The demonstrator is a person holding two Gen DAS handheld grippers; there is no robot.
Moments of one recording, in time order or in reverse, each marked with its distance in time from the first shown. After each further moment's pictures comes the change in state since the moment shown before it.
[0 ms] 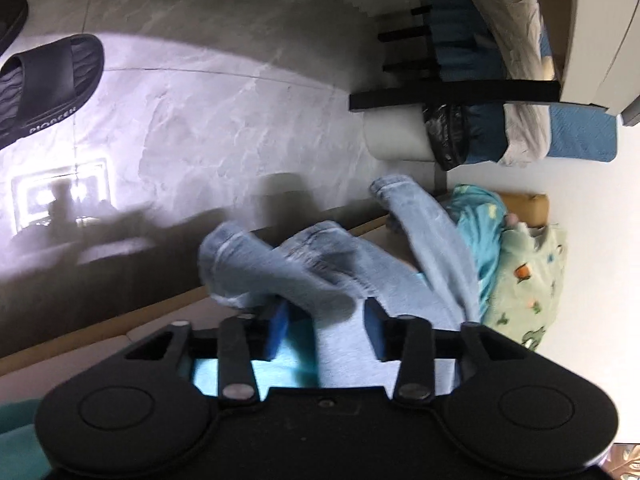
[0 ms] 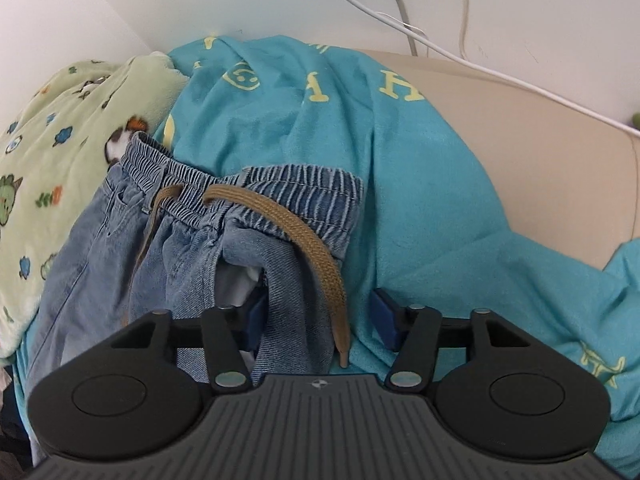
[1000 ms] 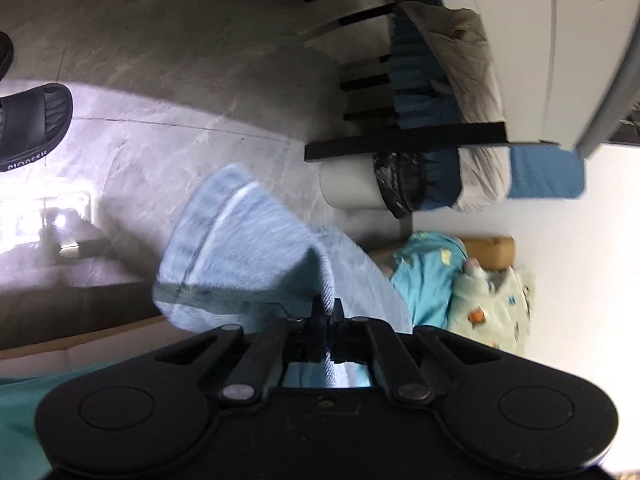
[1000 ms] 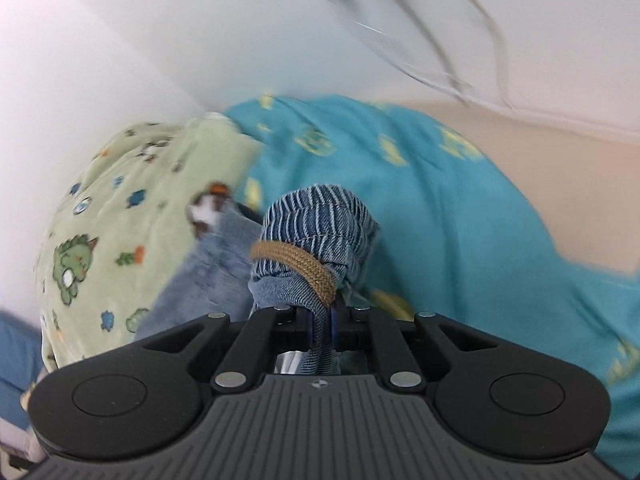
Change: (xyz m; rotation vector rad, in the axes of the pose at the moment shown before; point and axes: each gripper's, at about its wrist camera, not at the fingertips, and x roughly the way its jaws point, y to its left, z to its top) left arm -0.028 -0.095 0.021 -0.034 -0.147 -0.056; right arm -0.058 0.052 0.016 0.057 -0.155 0.201
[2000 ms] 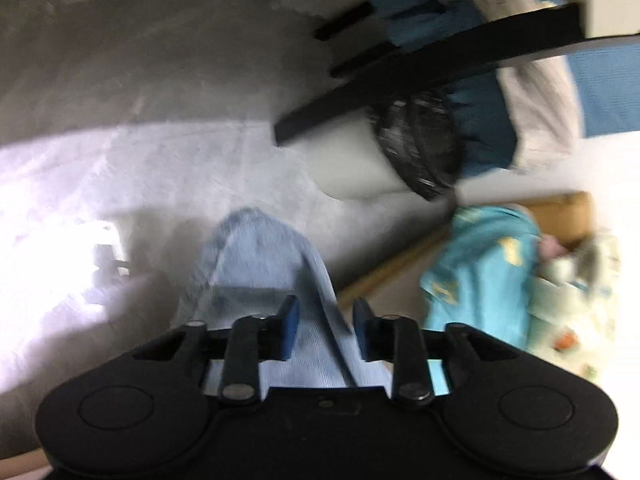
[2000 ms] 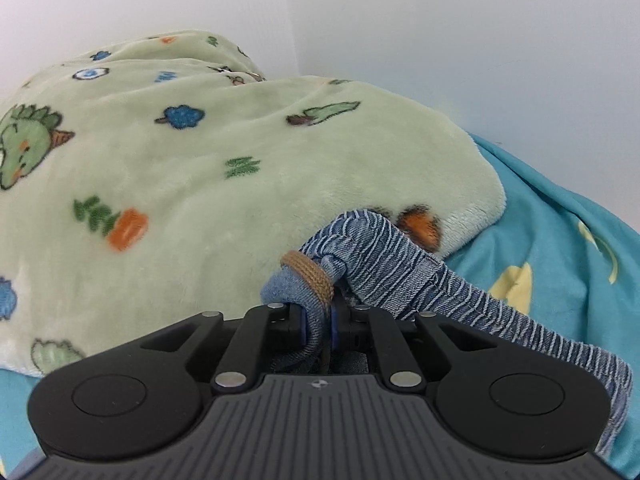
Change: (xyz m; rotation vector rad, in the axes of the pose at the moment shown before) left arm 0.259 -0.099 0.046 0.209 0.080 0.153; right arm 0.275 0.201 -0.018 -0.523 -0.096 -0.090
